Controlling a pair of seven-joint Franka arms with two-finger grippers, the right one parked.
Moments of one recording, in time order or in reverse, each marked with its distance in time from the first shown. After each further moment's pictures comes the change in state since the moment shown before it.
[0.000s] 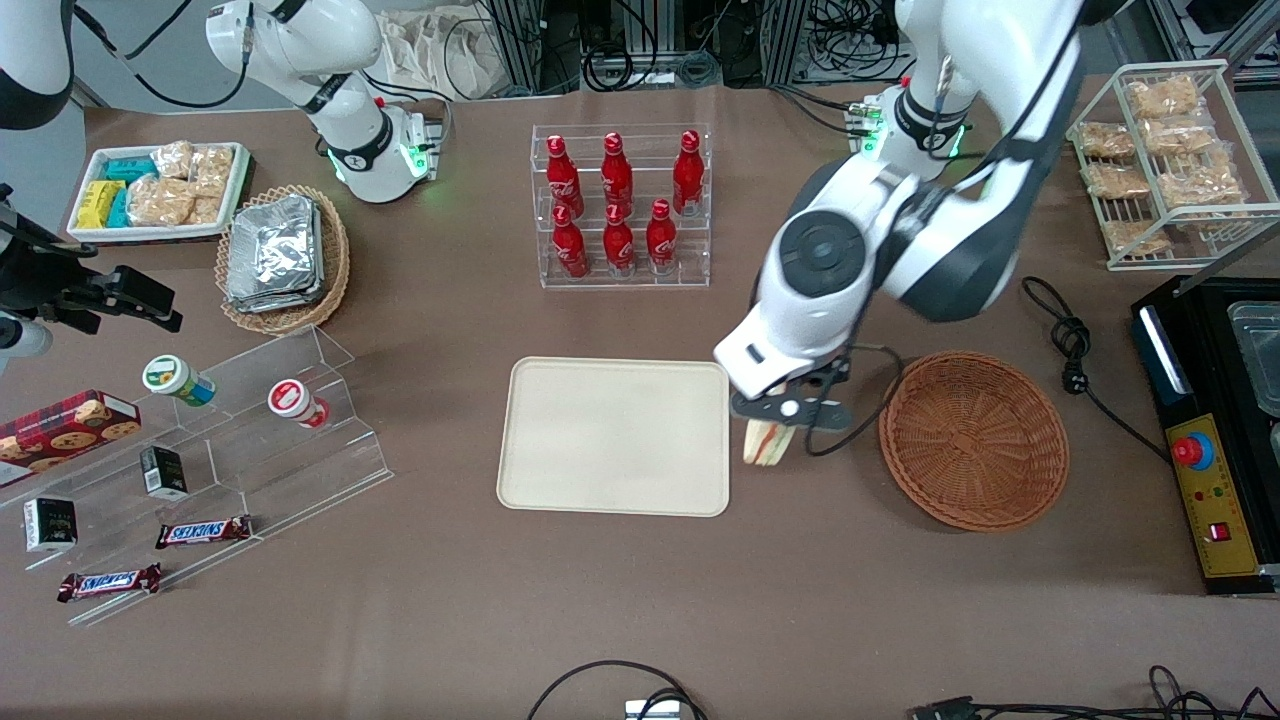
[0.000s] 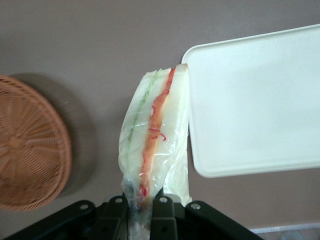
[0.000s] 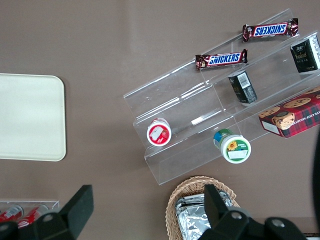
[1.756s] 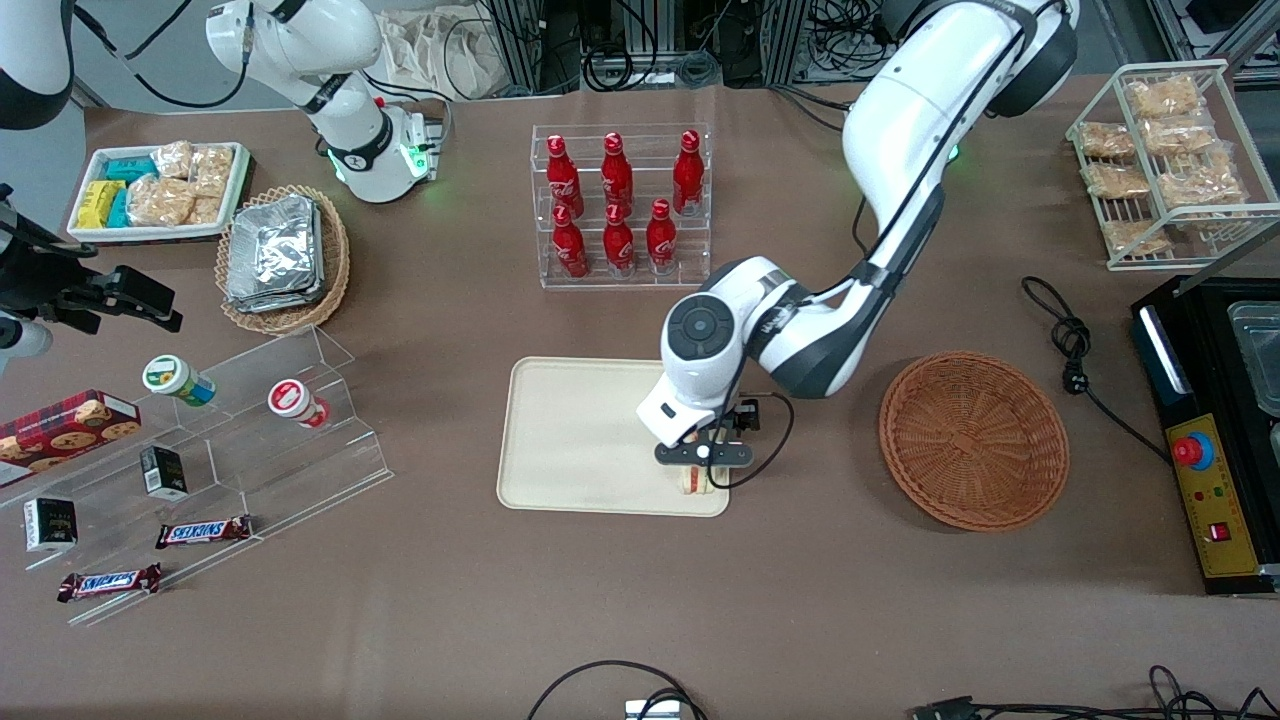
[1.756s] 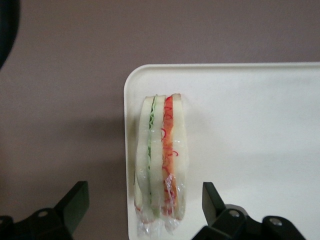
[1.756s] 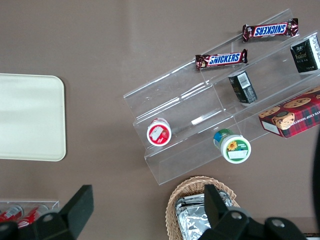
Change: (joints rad) arm -0.116 0.216 0.059 0.059 0.032 0.262 -0.266
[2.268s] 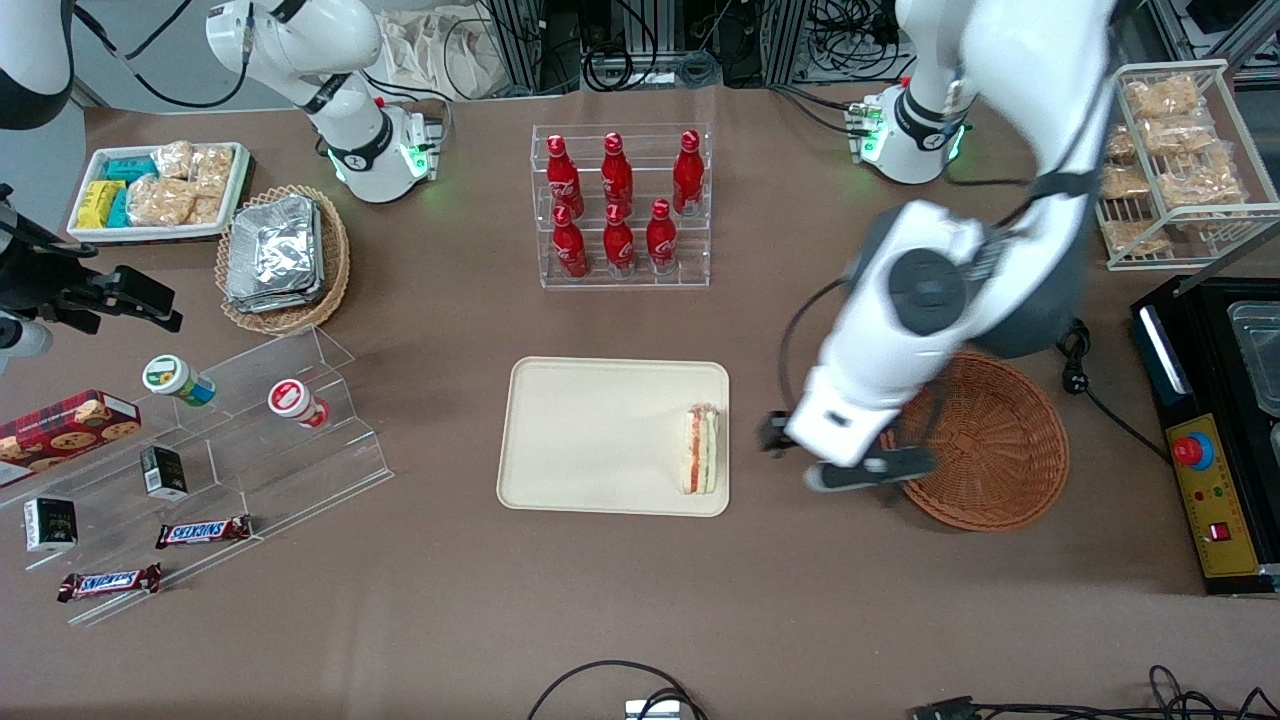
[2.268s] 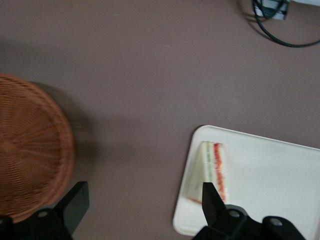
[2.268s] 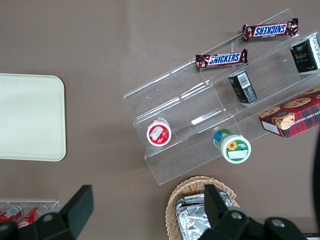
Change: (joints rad) arm 0.165 -0.323 0.152 -0.072 -0.240 -0.134 0.200
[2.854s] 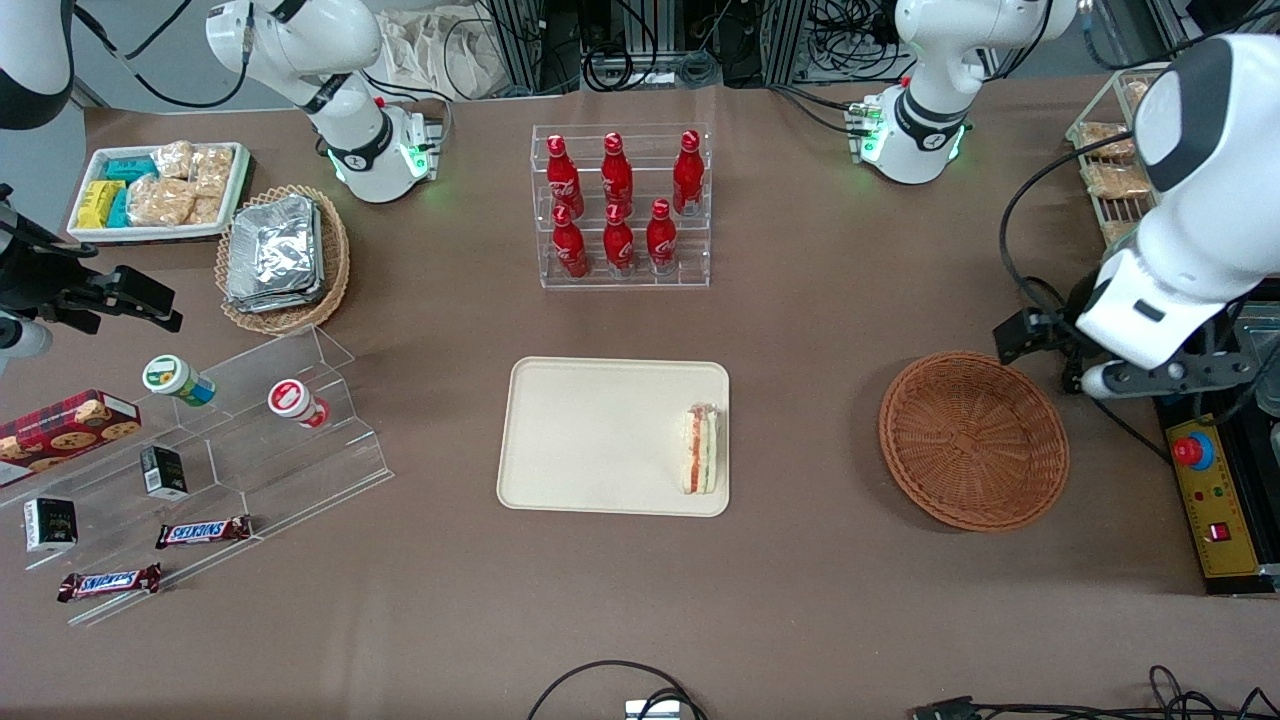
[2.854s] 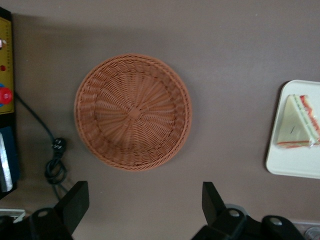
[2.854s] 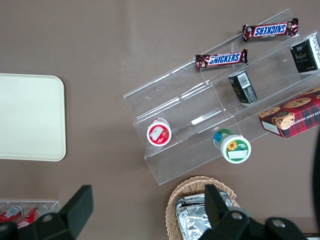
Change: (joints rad) arm 0.241 -0.352 0.051 -0.231 -0.023 -0.225 0.395
